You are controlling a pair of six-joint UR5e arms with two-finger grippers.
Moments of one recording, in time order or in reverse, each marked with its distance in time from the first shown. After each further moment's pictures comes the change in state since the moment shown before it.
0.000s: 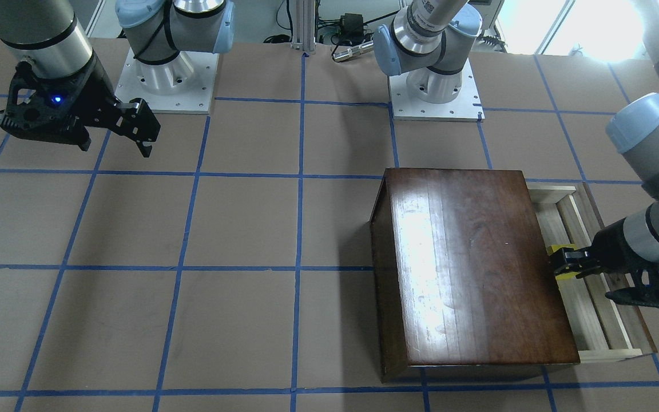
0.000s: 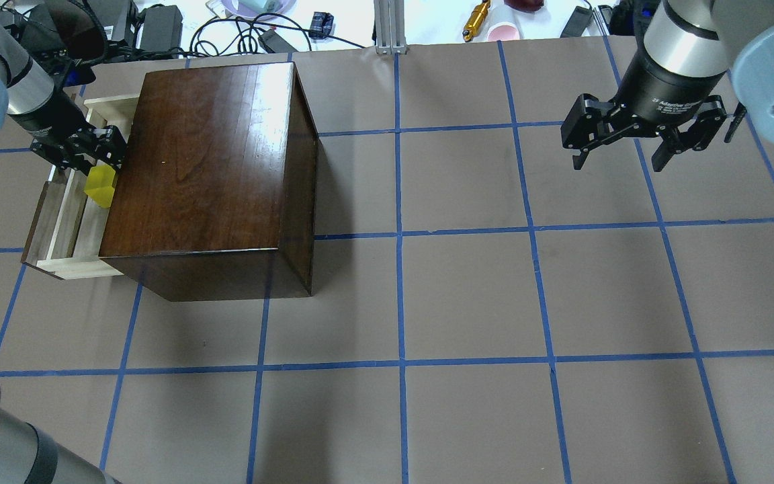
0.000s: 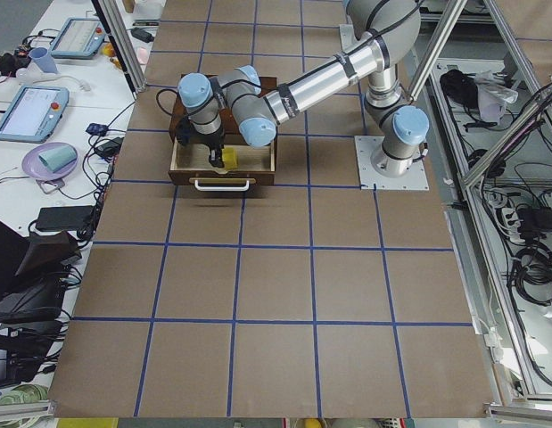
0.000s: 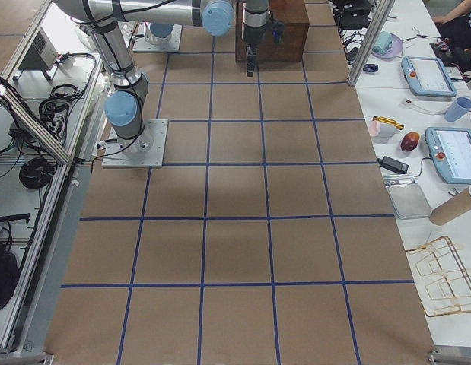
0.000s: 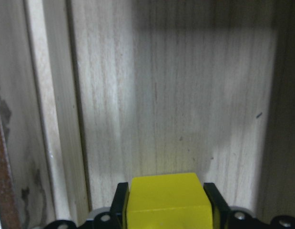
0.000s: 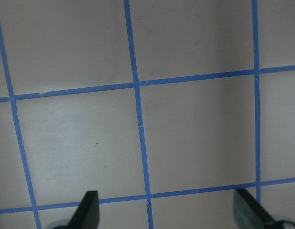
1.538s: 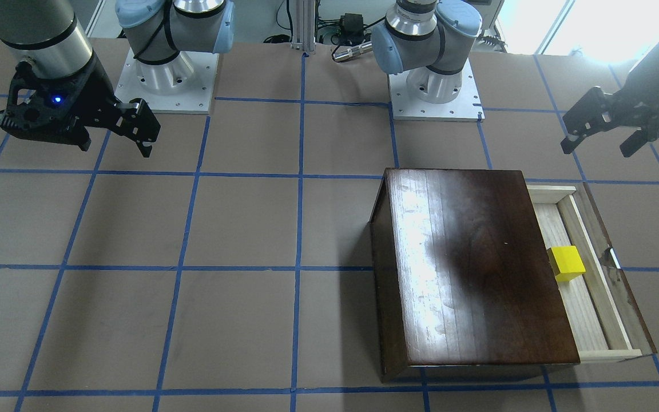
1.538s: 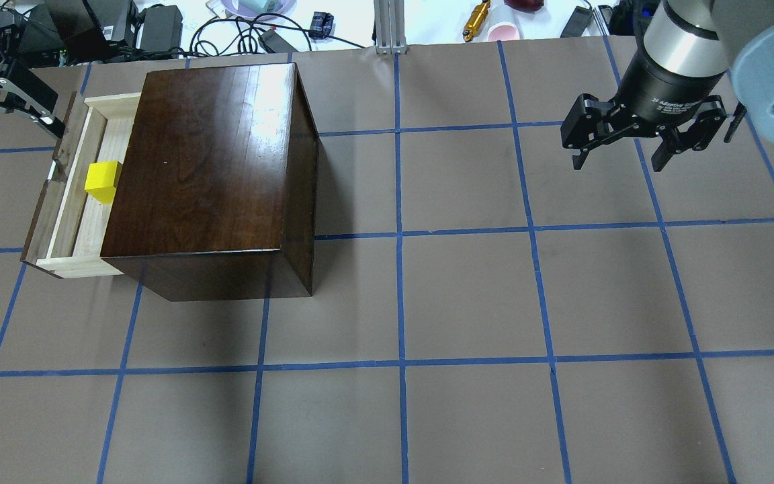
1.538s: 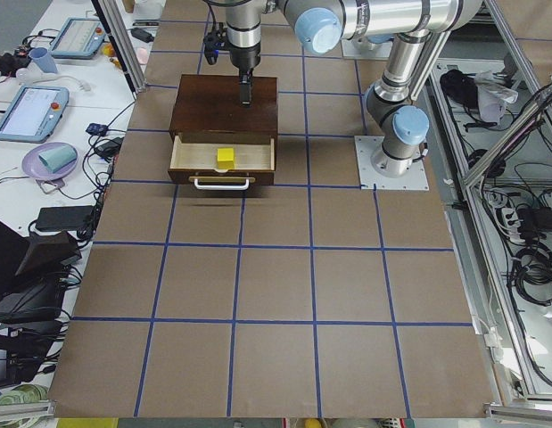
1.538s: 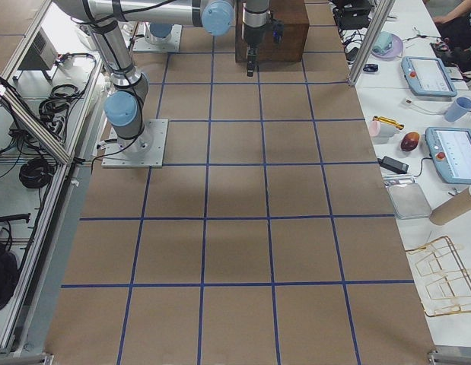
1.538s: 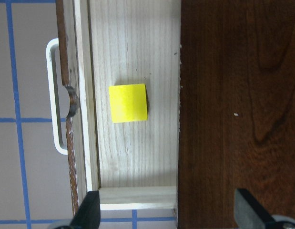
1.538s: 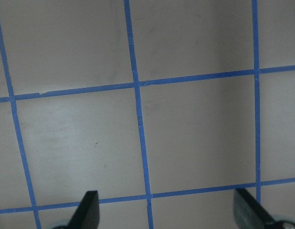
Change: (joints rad) left arm -0.042 0.387 0.072 -0.362 0.014 -0.015; right arm 0.000 0.000 0.000 0.000 0.000 0.000
